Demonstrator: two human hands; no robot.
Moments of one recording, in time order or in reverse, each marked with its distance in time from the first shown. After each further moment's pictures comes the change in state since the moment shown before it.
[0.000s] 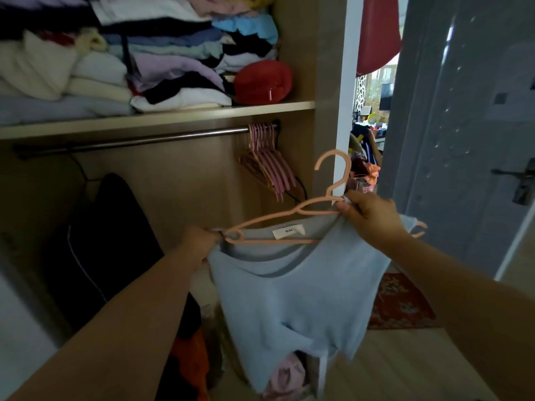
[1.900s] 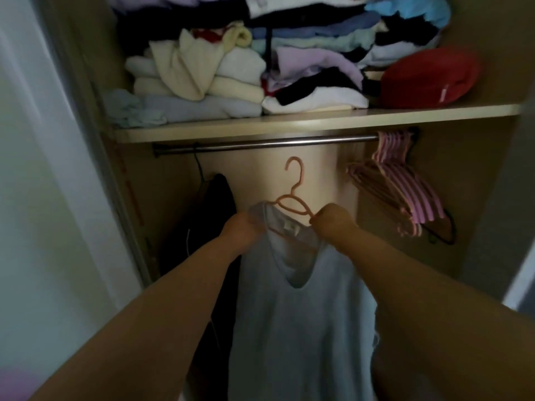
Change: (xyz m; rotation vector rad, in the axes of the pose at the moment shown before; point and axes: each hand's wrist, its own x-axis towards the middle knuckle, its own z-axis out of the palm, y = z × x) left_hand 0.125 -0.016 -0.152 0.359 0.017 0.236; right_hand 0.148 -0.245 0.199 0.276 -0.482 0.263
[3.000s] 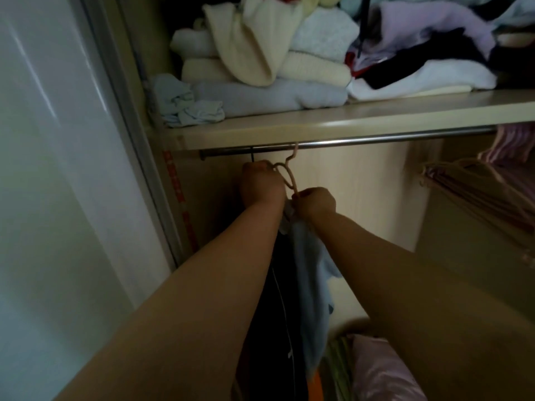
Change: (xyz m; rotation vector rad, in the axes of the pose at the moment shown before) left_hand 0.114 0.002 -0.087 -0.455 0.549 -0.173; right_hand 0.109 -0.148 0.116 0.266 0.027 -0.053
